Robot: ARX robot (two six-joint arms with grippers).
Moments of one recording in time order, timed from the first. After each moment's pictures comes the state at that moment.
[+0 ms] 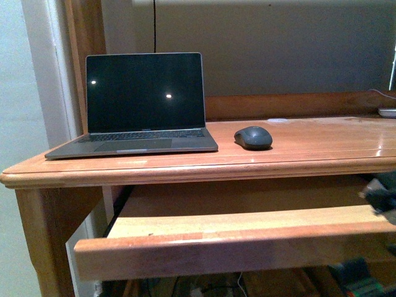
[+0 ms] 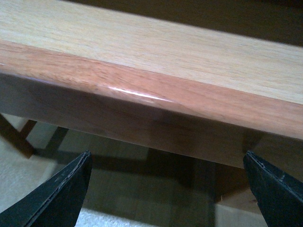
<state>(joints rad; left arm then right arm) 0.00 0.01 0.01 0.00 0.00 0.01 0.17 1.66 0.62 0.69 0.07 -0.13</state>
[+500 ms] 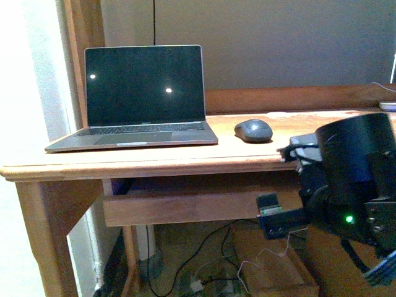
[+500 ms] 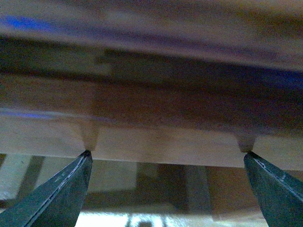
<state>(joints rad) 0.00 0.01 0.01 0.00 0.00 0.01 0.26 1.89 1.00 0.55 0.29 -0.03</state>
